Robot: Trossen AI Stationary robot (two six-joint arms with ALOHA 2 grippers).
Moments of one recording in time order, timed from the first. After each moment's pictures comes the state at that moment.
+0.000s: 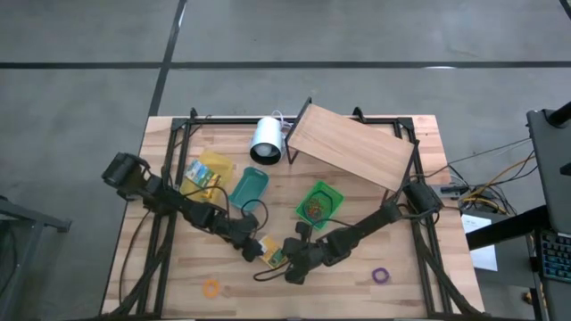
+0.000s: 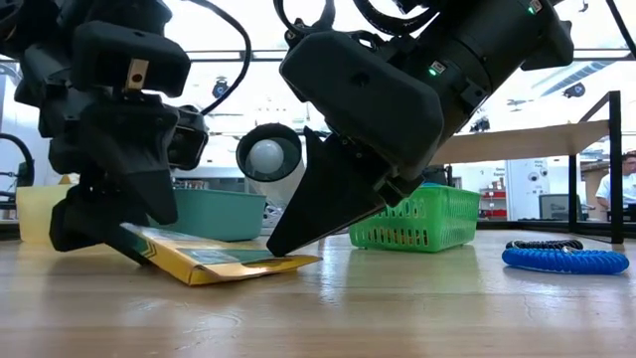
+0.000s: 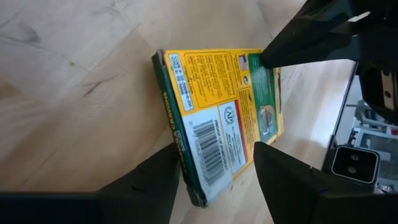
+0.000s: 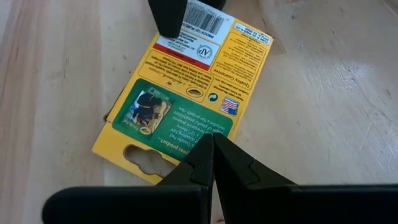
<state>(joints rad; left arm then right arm) -0.39 1.66 0.56 0.30 0.08 -1.24 0.45 2.16 1.27 -0.02 0.39 0.58</state>
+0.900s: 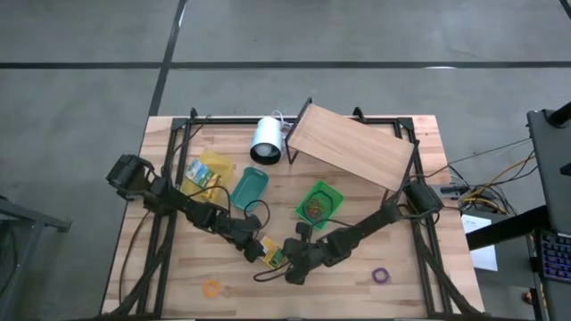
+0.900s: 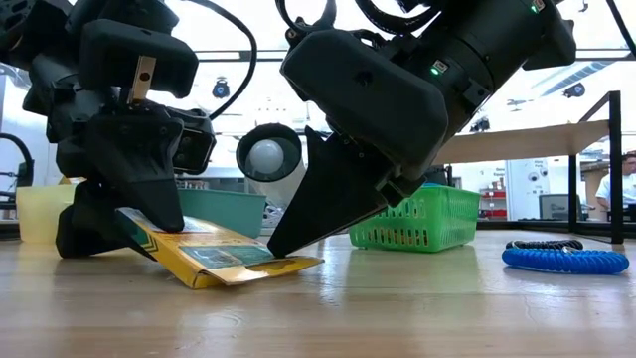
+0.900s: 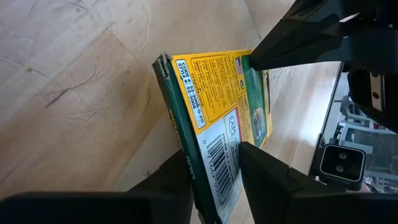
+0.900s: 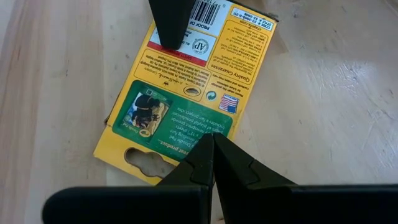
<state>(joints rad) -0.38 1.72 0.56 0.39 0.12 -1.24 0.45 2.16 1.27 -0.02 0.39 0.58</state>
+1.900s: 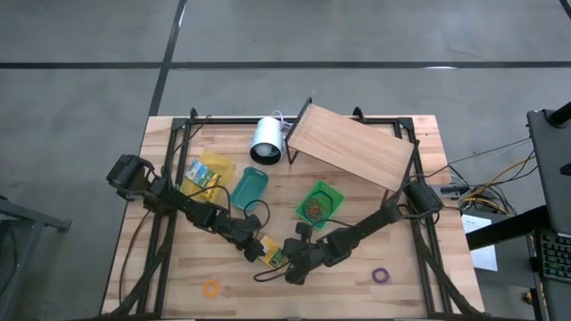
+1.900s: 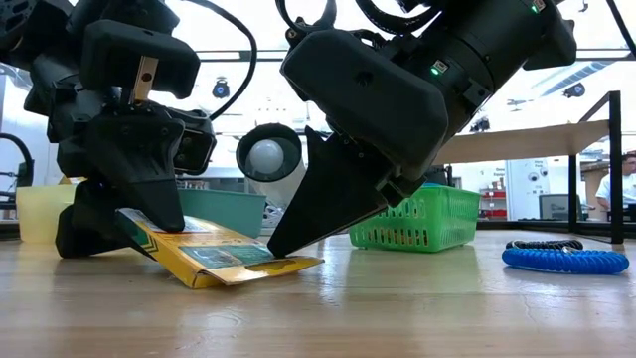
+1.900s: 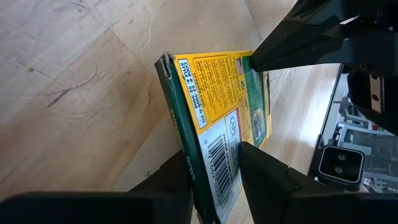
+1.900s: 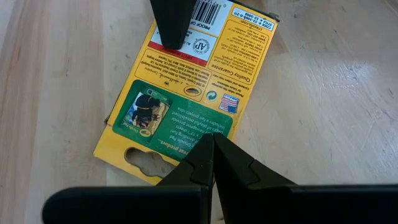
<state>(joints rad) -0.38 1.72 0.56 0.39 0.12 -1.25 0.45 2.16 1.27 -0.02 0.39 0.58</state>
